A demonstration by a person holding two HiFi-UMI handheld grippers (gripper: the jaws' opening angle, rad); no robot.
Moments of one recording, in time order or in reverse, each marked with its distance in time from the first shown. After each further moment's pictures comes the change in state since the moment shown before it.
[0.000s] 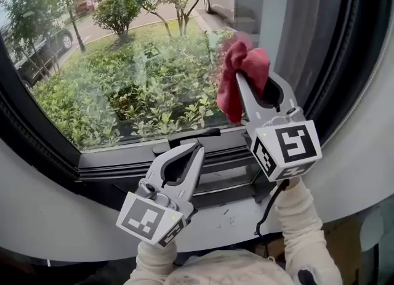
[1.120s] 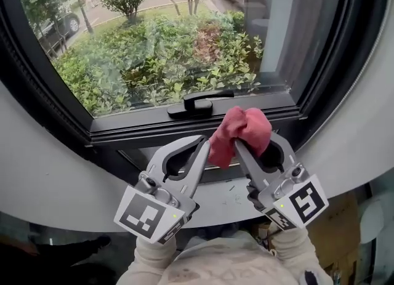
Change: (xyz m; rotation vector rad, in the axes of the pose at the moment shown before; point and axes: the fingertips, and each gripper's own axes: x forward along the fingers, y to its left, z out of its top) left arm -0.072 -0.041 0.000 0.006 0.033 0.000; right arm -0.155 0.134 -0.022 0.288 0.021 0.328
